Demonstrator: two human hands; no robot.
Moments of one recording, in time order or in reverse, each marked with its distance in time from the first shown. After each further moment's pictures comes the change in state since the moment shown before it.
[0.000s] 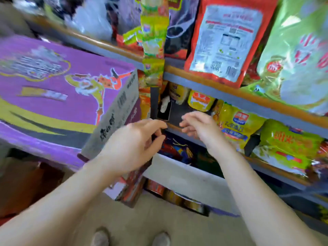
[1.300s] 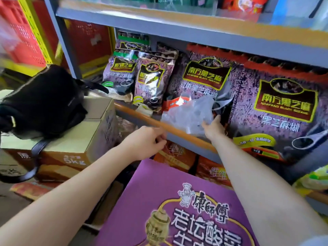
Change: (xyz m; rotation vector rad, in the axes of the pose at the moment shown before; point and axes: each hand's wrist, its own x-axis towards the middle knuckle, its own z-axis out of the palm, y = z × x) left_hand 0.134 -0.437 -0.256 0.136 -0.042 -0.158; right_hand 0.408 -0.195 0.314 -0.550 0.495 -0.015
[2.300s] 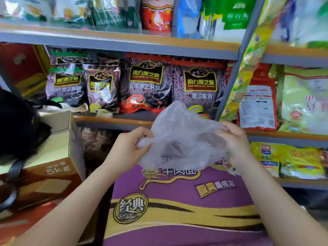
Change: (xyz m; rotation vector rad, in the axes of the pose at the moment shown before) left_hand -0.111 0.056 -0.029 -0.603 0.093 0.360; right_hand -0.292 0.052 -0.160 0.789 0.191 -0.134
